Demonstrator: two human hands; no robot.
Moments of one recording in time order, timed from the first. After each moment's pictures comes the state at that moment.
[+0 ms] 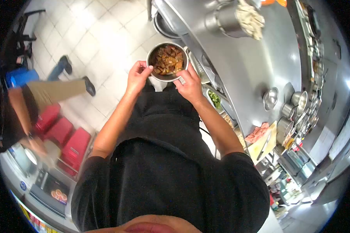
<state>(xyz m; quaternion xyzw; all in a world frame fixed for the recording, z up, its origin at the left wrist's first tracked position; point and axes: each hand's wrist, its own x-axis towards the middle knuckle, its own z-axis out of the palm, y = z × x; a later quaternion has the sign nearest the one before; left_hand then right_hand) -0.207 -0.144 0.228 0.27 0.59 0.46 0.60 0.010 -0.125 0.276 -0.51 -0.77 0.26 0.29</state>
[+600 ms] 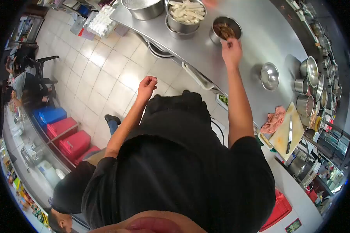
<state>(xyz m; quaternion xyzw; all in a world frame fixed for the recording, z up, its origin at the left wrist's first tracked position) -0.143 -0.137 0.249 0.38 0.60 0.34 0.61 0.254 -0.015 0.279 -0.73 -0.50 0.07 0.46</state>
